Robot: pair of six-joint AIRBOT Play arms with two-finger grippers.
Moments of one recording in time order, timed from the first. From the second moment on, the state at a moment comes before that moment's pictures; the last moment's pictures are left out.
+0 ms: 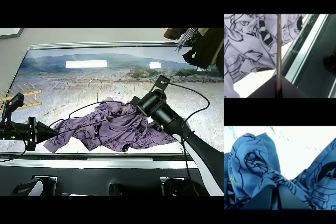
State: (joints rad) left arm 0.25 -0.77 0.85 0.69 -1.66 -0.47; right arm 0.58 -1.29 1.22 -1.99 1.20 2.86
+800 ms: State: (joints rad) left arm 0.25 -0.74 0.85 0.69 -1.67 -0.47; right arm 0.55 -1.31 1.22 -1.98 1.18 2.86
